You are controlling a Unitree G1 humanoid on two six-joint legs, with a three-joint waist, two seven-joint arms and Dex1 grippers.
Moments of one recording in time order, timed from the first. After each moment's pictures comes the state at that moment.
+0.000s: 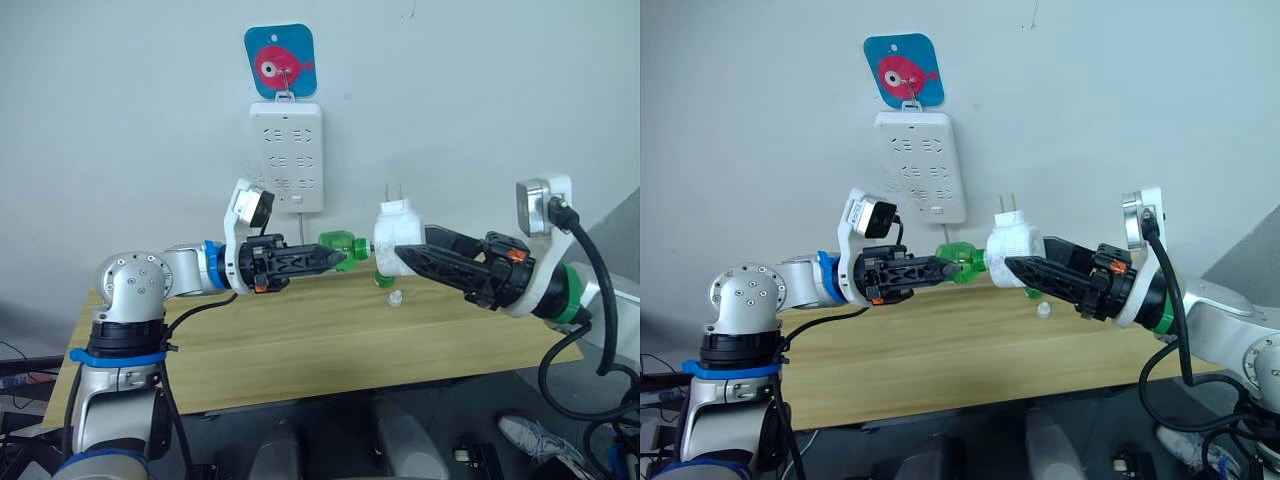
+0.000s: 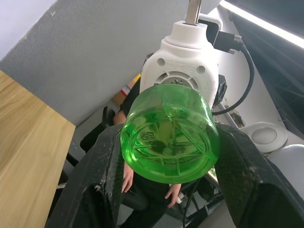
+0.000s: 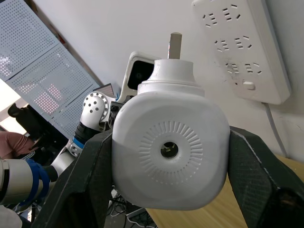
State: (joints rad) left arm -0.62 0.54 0.14 -0.04 -1.21 1.32 -0.95; right arm -0.31 -0.82 -0.20 -0.61 1.71 0.88 0.18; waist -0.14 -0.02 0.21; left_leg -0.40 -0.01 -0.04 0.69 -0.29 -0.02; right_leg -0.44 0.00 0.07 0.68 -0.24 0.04
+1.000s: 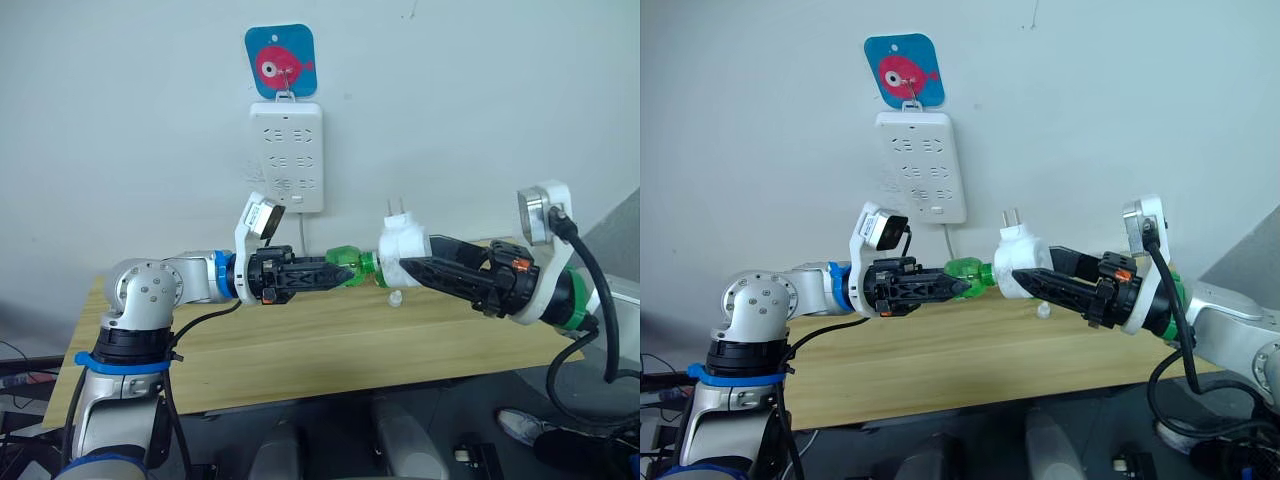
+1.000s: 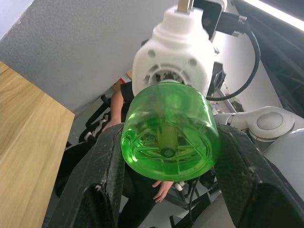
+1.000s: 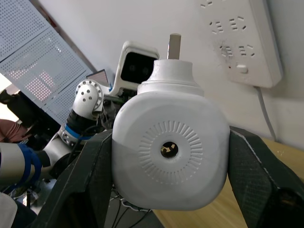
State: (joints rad) left arm -0.59 0.55 0.08 -0.09 -1.16 1.28 -1.00; right arm -0.25 -0.91 -0.19 -0.61 1.68 0.87 0.26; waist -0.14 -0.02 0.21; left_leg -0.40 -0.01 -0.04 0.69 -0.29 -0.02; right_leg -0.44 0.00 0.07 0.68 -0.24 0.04
